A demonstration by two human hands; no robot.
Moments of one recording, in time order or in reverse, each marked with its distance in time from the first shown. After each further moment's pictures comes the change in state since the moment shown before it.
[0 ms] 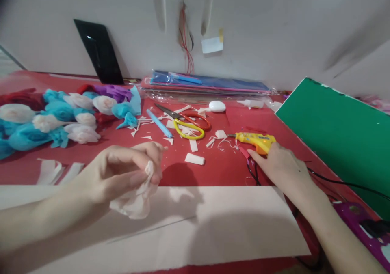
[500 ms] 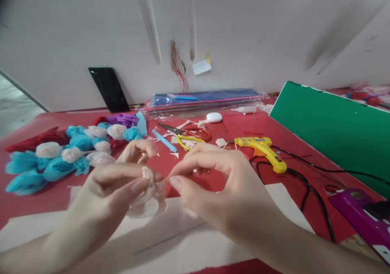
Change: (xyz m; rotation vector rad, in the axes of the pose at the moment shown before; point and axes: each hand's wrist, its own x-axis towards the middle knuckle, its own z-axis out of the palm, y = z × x) left_hand -0.013 0.019 0.004 0.395 0.167 0.211; right_hand -0.066 -0.117 -0.070 1.100 -0.193 -0.434
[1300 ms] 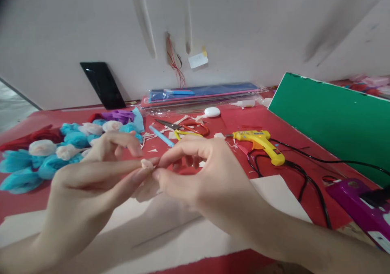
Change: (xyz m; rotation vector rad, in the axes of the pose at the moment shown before) left_hand -0.003 0.001 -0.001 0.238 0.170 0.255; right_hand 0.004 -0.002 0.015 0.157 -0.006 0.148
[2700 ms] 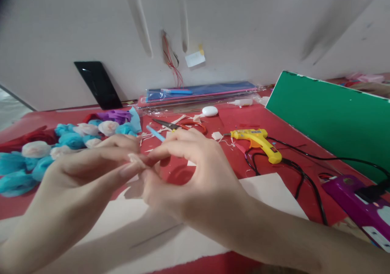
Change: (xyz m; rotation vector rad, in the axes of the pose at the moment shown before) left_hand 0.009 0.007 -0.004 -0.106 -0.121 -0.173; right_hand 0.002 -0.002 0.006 -0.215 0.104 -0.252
